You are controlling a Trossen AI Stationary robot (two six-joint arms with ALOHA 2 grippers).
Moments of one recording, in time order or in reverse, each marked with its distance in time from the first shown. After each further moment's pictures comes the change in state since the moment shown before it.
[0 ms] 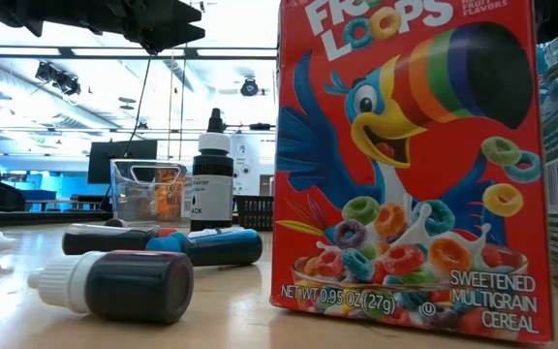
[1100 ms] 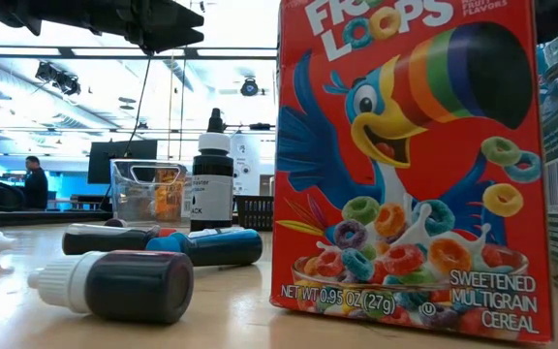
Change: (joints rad) left arm 0.000 0.000 0.000 0.007 -0.084 0.001; right arm -0.007 -0.061 0.084 0.078 0.127 -0.313
